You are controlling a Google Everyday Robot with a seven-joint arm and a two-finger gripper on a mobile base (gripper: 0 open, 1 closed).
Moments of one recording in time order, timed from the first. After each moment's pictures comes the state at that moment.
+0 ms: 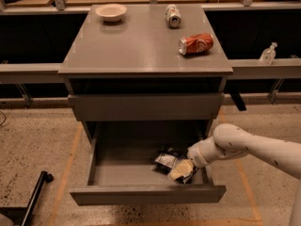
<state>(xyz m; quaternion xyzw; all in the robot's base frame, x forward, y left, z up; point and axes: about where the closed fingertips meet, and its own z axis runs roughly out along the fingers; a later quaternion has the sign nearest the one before) 0.549 -0.126 0.478 -0.39 0.86 0.25 0.20</state>
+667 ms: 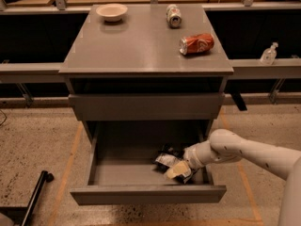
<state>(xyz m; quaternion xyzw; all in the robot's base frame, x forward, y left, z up) 0.568 -0.117 0.443 -0.38 0.86 0.26 0.22</state>
